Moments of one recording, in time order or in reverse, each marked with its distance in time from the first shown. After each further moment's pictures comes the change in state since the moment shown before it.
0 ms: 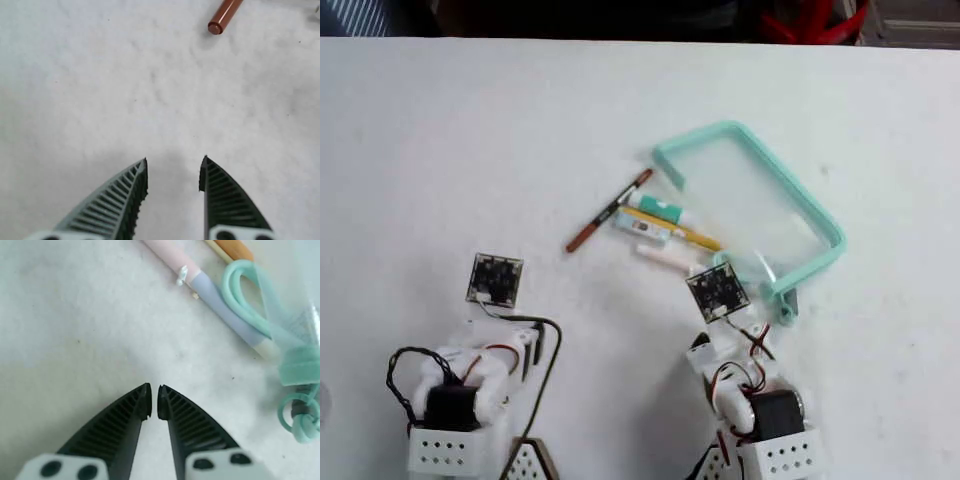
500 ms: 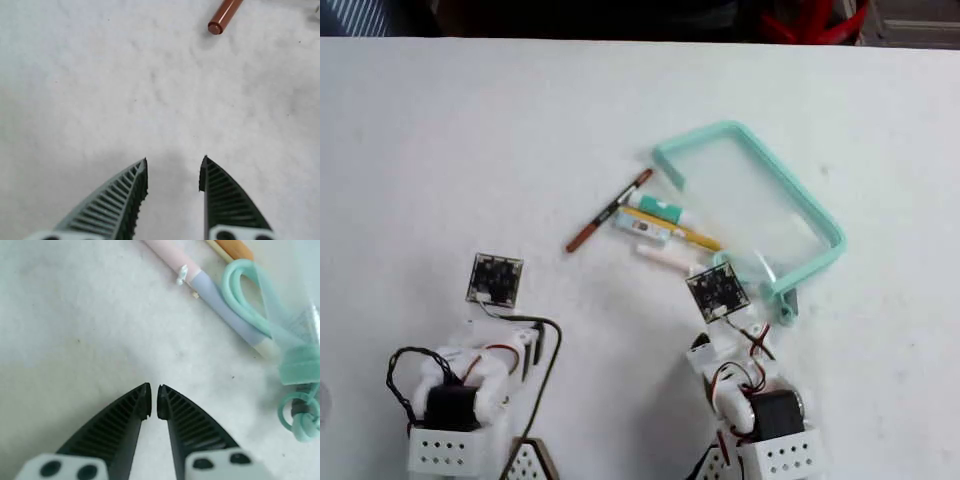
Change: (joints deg) left arm 0.0 0.0 0.0 0.0 0.0; right arm 0.0 0.0 0.0 1.1 0.0
